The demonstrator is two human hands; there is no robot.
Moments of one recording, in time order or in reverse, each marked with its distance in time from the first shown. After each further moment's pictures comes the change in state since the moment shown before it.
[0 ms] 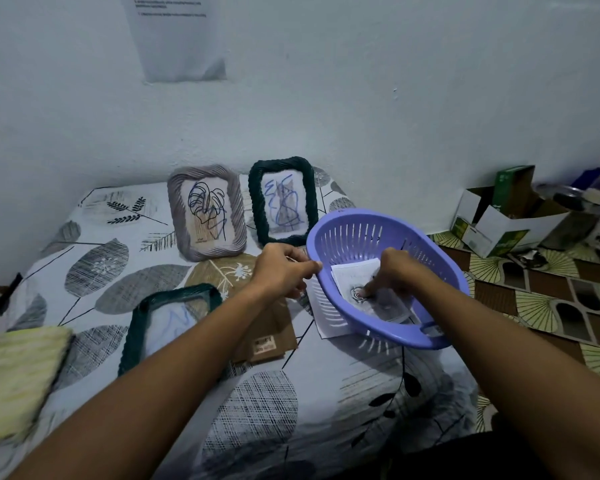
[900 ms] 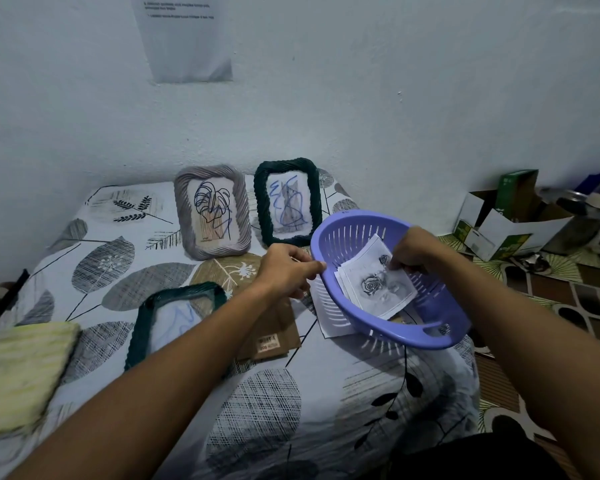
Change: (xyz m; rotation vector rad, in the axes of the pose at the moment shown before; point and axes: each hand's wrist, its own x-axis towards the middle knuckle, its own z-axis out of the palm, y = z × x) left_hand -0.002 0.002 -0.001 0.010 -0.017 -0.012; right_hand 0.003 0.013 -0.033 0.252 0.108 0.054
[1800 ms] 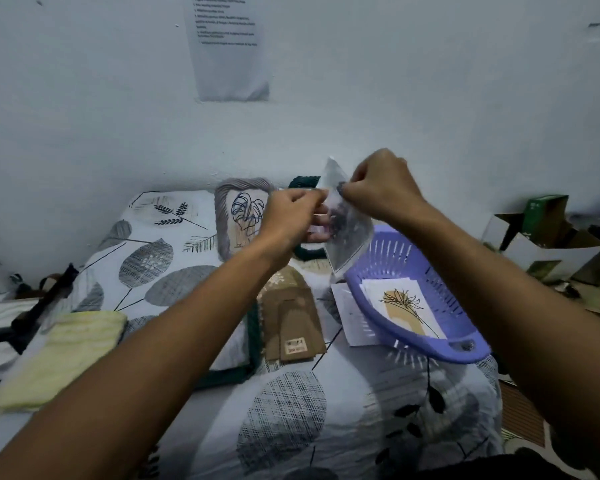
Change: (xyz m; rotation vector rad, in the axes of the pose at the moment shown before) left_hand -0.033 0.079 -0.059 -0.423 0.148 0.183; right_hand -0.100 -0.141 -0.037 0.165 0.438 -0.594
